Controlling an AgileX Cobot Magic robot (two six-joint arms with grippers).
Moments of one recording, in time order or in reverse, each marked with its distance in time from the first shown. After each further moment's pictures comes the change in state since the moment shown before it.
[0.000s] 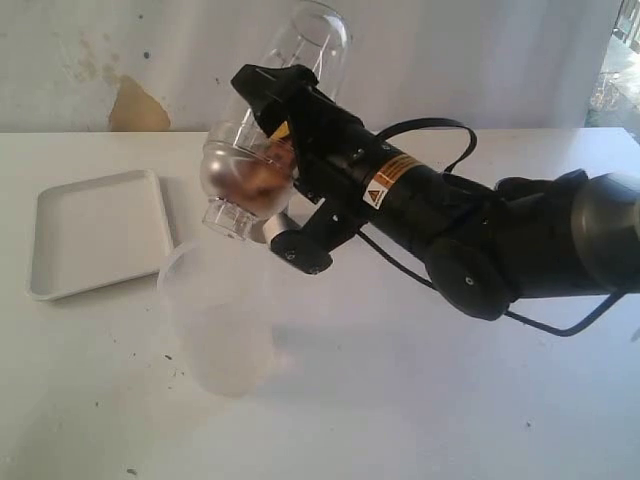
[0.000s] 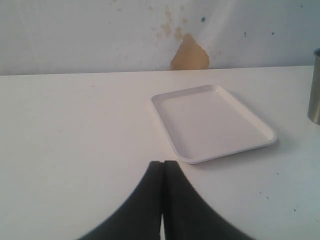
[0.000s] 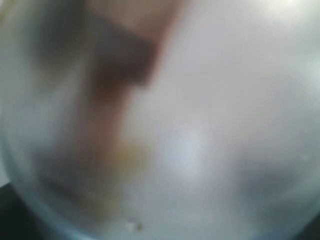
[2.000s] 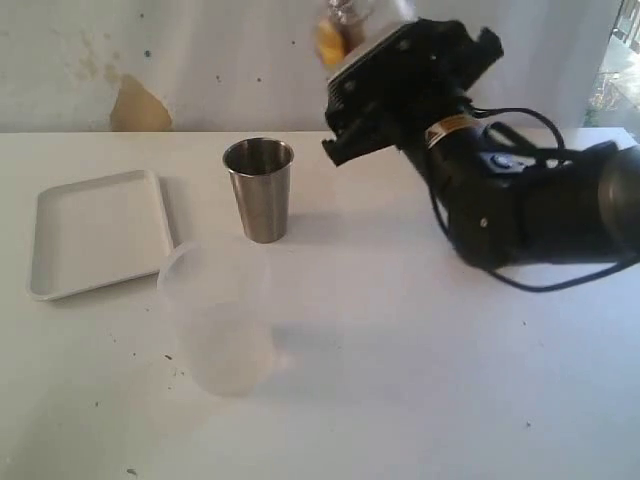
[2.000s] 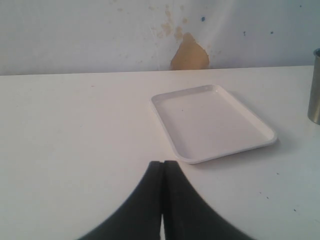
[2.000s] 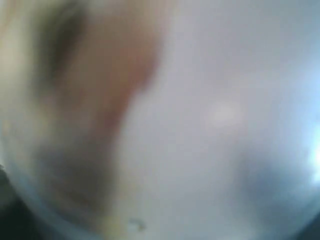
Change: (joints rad) left arm 0.000 0.000 0.000 0.000 0.000 0.000; right arm -0.082 -0.015 -0.039 0.426 0.013 1.314
